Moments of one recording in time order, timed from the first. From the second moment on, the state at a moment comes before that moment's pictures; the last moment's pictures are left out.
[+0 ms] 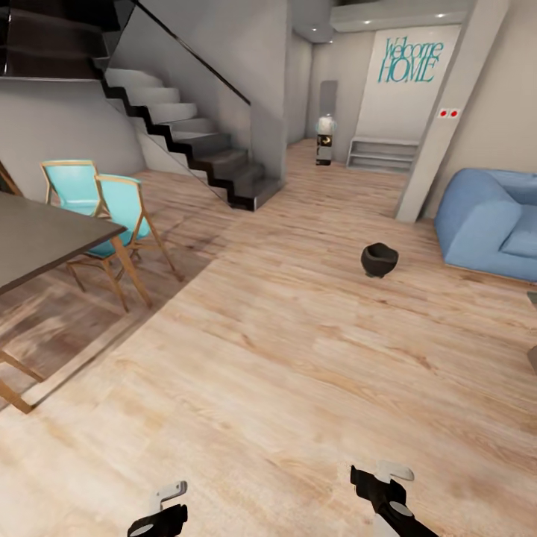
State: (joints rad) left arm -0.38 0.03 -0.38 -0.37 0.61 0.00 0.33; right arm -0.45 -0.10 0.61 -0.40 -0.82 -0.16 -0.29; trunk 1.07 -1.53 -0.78
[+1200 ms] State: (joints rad) left arm -0.38 0.03 -0.38 -0.37 0.61 0.01 0.33; right arm -0.45 -0.10 0.61 -0.40 -0.82 -0.16 -0.29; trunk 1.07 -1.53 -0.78
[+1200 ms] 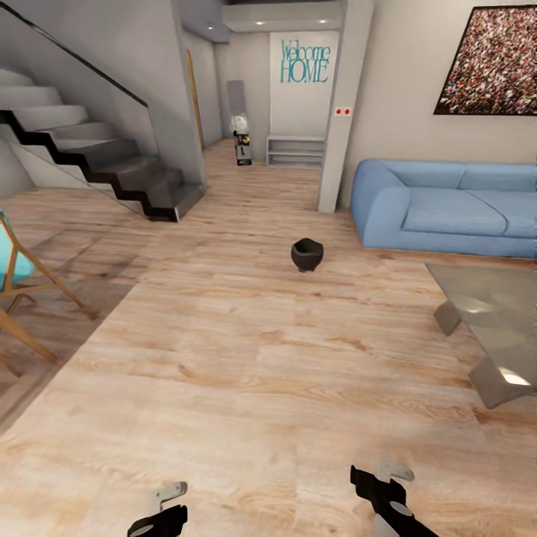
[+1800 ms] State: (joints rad) left arm -0.38 0.03 -0.38 -0.37 0.61 0.01 0.33; right arm -0.45 -0.10 0.61 -0.40 -0.82 -0.16 -0.29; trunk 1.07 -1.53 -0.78
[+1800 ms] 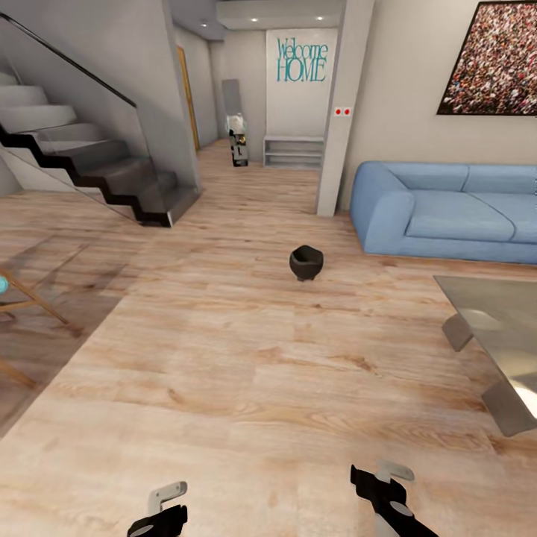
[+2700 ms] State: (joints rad) left arm -0.38 0.03 -0.38 -0.37 0.61 0.01 0.33; right arm -0.45 -0.10 0.61 -0.40 -0.82 -0.16 -0.29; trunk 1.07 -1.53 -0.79
